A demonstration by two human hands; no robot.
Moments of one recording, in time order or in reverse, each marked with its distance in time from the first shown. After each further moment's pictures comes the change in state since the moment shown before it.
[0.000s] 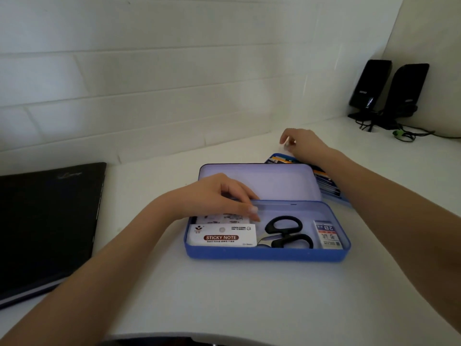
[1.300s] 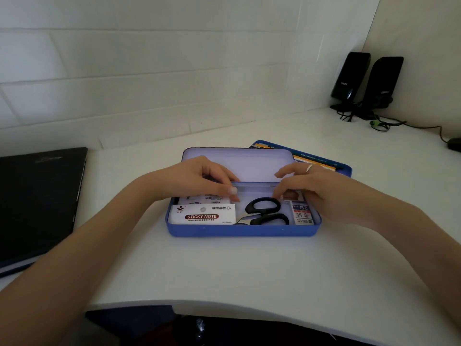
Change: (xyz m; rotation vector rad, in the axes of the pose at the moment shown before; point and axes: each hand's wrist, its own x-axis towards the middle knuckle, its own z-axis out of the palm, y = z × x) left_hand -0.001 -0.002 0.002 0.025 -0.015 0.024; right_hand -0.191 -0.046 -0.065 -0.008 -0.331 -0.308
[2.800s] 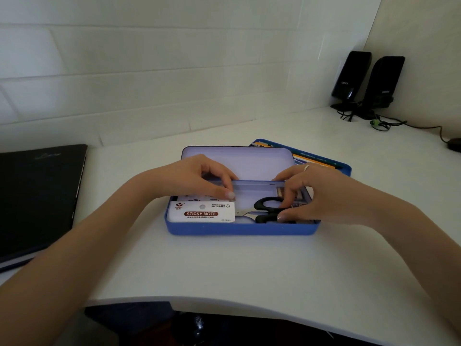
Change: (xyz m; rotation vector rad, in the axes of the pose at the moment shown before) left_hand 0.002 -0.005 0.000 0.016 0.009 0.018; right_hand -0.003 -0.017 -0.007 0.079 -0.002 0.132
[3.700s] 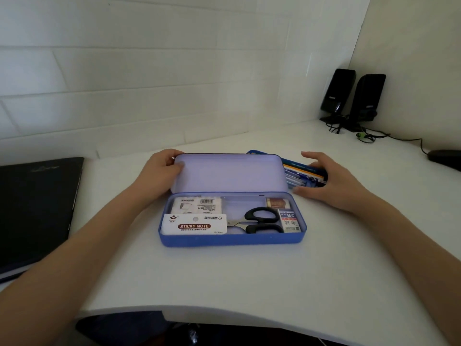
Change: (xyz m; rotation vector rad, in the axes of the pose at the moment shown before) left_hand 0.008 -0.032 -0.015 -0.134 0.775 -0.142; right_hand 0.021 0.091 0.001 0.249 0.327 0.241
